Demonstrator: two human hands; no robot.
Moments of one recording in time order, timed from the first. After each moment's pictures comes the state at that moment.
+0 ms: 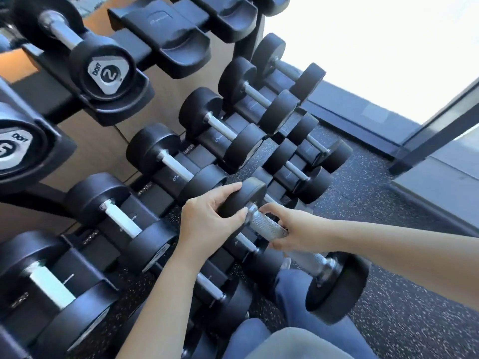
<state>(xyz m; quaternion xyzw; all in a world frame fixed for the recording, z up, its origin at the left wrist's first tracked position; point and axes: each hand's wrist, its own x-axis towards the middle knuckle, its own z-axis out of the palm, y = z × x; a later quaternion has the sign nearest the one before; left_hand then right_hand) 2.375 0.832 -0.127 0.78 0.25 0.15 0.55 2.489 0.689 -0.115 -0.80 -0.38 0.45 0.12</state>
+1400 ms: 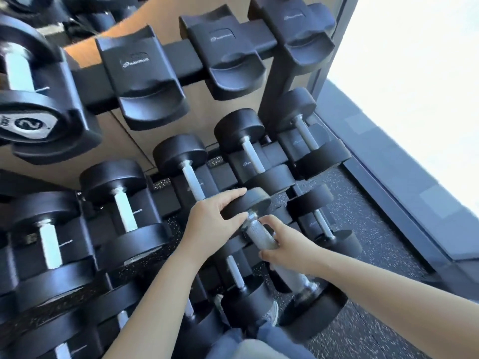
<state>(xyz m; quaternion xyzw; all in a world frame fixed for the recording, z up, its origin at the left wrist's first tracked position) 2.714 0.819 -0.123 0.76 0.39 0.19 0.48 2.850 0.716 -0.130 -0.74 -0.44 0.49 0.14</state>
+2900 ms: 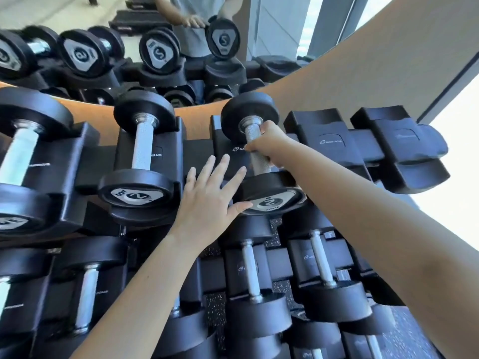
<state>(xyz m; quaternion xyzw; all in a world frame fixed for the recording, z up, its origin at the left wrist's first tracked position) 2.650 1.075 -0.066 0.89 0.42 0.17 -0.05 2.818 1.147 -0.019 -0.75 -0.45 0.37 0.29</state>
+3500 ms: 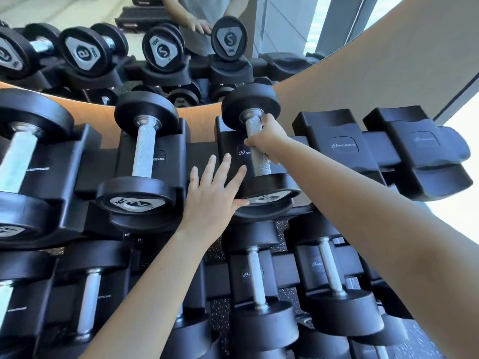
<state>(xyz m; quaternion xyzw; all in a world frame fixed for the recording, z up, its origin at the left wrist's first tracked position) 2.659 1.109 -0.086 0.88 0.44 0.15 -0.09 2.814 1.182 -0.027 -0.76 -0.48 0.34 0.28</state>
